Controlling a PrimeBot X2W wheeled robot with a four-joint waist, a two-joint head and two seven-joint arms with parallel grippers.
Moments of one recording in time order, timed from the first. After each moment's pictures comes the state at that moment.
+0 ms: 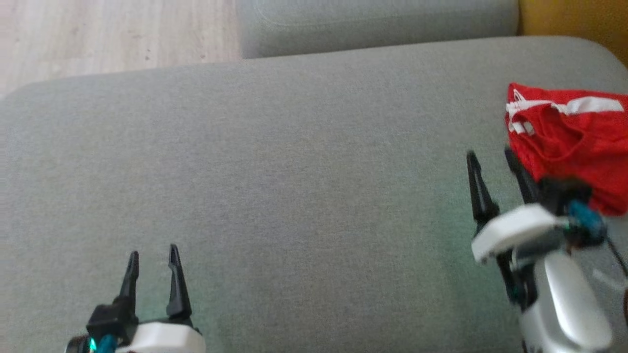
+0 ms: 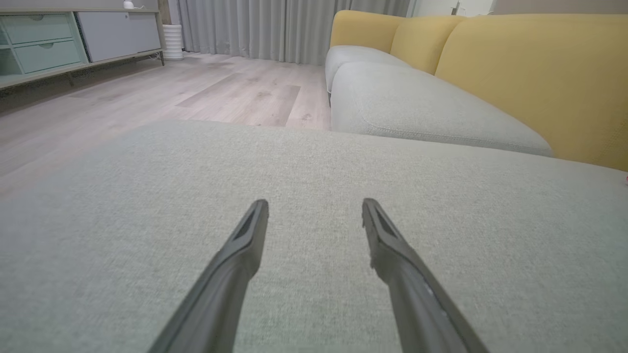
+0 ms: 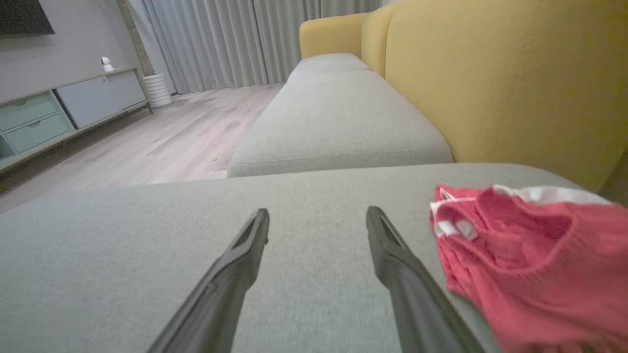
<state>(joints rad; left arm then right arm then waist) 0.03 0.23 -0.31 0.20 -0.47 0.23 -0.24 -0.29 -0.07 0.03 0.37 0.14 0.13 -0.03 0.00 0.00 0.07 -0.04</state>
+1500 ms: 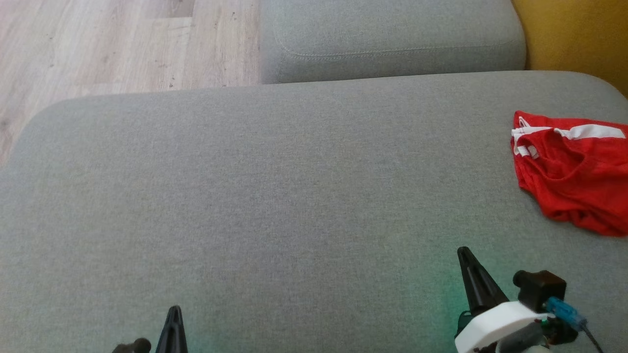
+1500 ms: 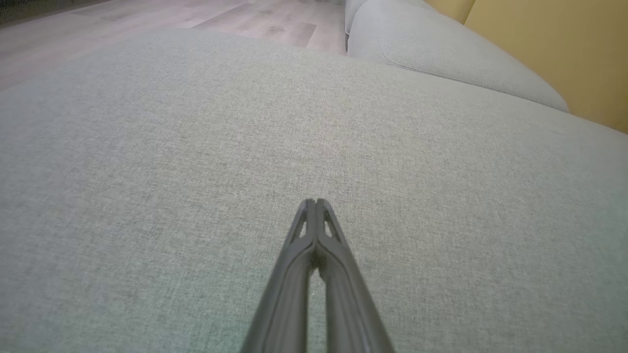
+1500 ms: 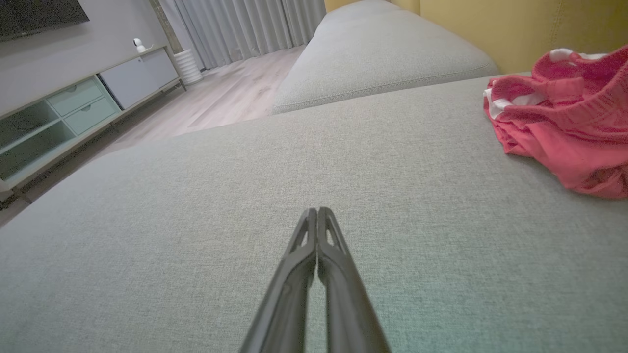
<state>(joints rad) 0.14 0.19 -0.35 0.29 -0.54 0.21 -0.19 0.08 -0.05 0.12 0.26 0.23 0.13 -0.07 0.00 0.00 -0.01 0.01</state>
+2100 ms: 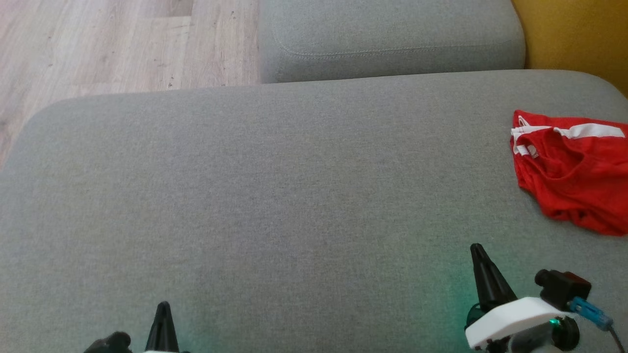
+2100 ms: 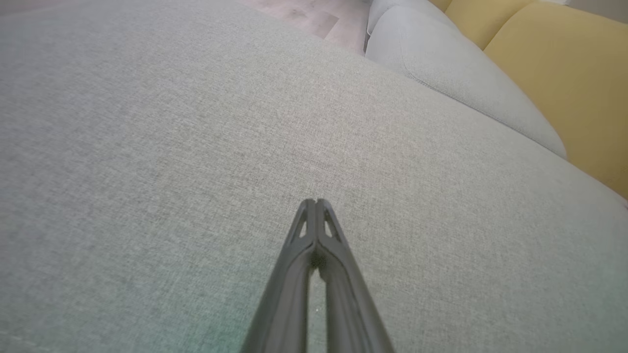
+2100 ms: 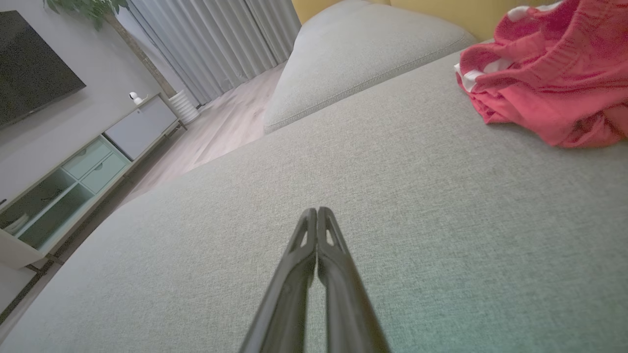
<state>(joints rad) 0.12 0.18 -0.29 0.29 -0.71 0.16 -0.15 0.07 -0.05 0.10 0.26 0.45 0.13 -0.06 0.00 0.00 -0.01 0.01</state>
